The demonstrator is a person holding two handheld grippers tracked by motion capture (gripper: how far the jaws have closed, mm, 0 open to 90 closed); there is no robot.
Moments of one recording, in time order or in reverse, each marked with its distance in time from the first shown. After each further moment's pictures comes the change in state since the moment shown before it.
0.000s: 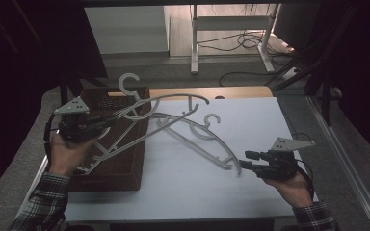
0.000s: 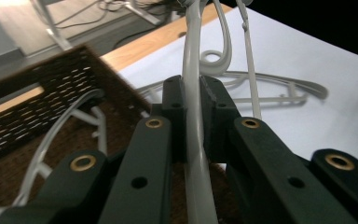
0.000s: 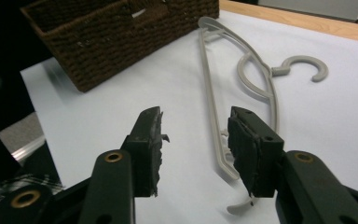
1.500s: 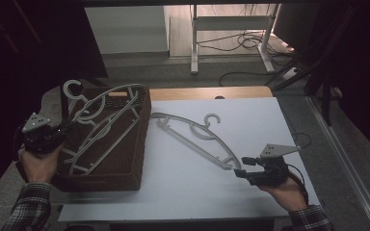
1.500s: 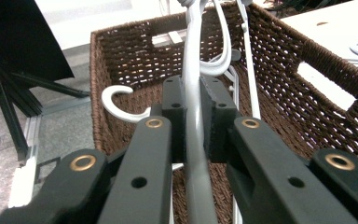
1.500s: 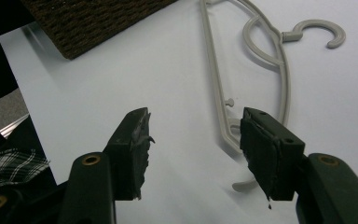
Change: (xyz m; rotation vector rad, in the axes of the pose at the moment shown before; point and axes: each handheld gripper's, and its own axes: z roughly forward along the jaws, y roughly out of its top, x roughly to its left) left arm 0.070 -0.090 -0.024 -0.027 0.390 -0.158; right arm 0.005 -0.016 0.020 0.103 -0.017 -0.012
